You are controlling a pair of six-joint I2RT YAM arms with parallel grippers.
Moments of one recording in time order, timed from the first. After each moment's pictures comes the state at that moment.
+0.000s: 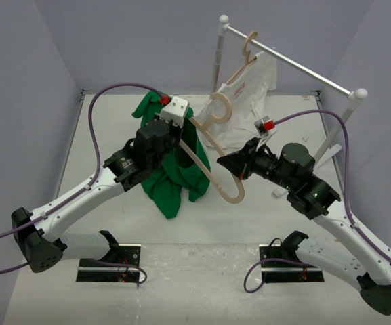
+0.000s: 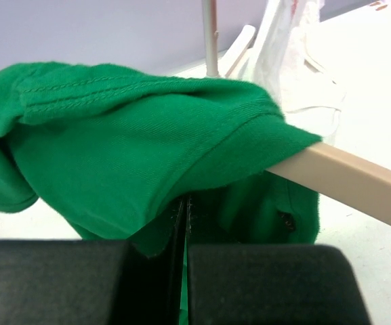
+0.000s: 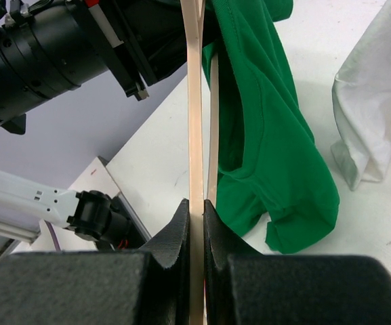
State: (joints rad) left arm -0.83 1.24 1.21 -0.20 -0.50 0.00; right arm 0.69 0.84 0.94 -0.22 -0.25 0.50
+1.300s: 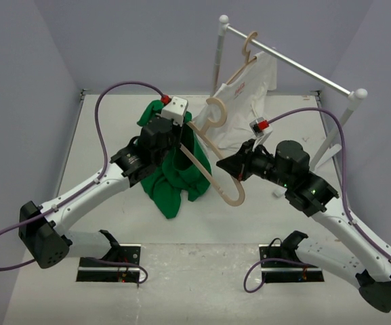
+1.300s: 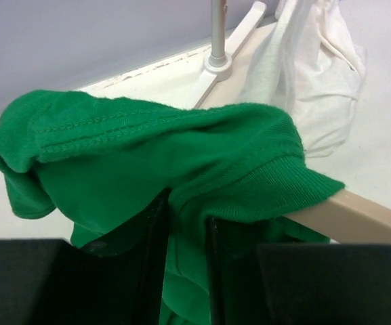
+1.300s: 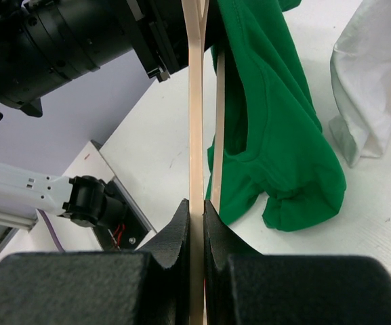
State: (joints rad) left arm -0.77 1.29 1.16 -0.17 -0.45 -0.04; right arm 0.69 0.87 0.96 -0.30 -0.26 0.50
